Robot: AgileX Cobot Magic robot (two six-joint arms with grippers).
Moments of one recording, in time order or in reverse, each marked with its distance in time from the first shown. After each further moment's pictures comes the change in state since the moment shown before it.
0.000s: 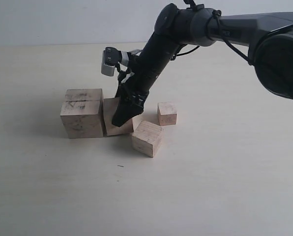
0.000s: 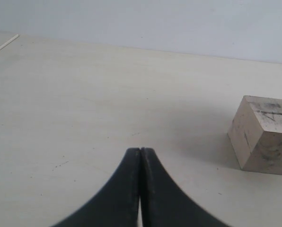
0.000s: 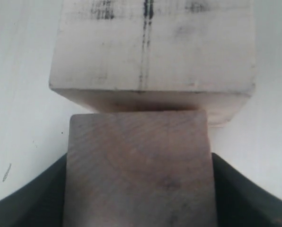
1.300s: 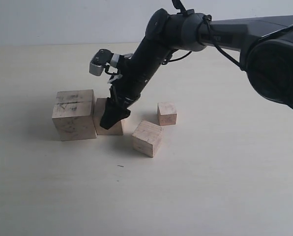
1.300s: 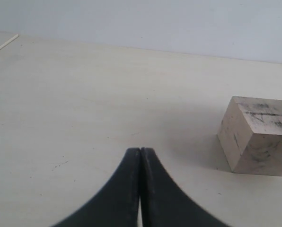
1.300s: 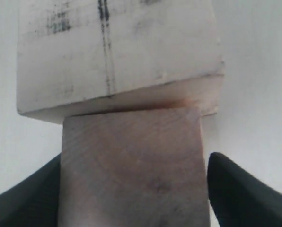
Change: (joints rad) left arm 0.000 0.000 0.000 0.000 0.000 0.000; right arm 0.038 0.008 0.000 0.010 -0.073 0.195
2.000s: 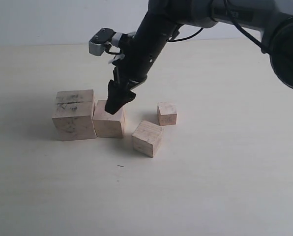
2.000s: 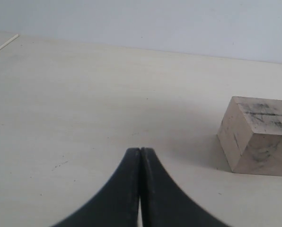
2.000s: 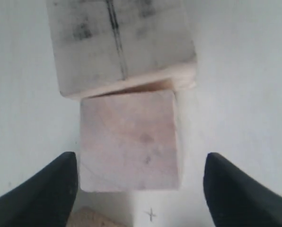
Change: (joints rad) left arm 0.000 0.000 0.000 0.000 0.000 0.000; right arm 0.000 -0.119 0.000 -0.142 0.055 0.175
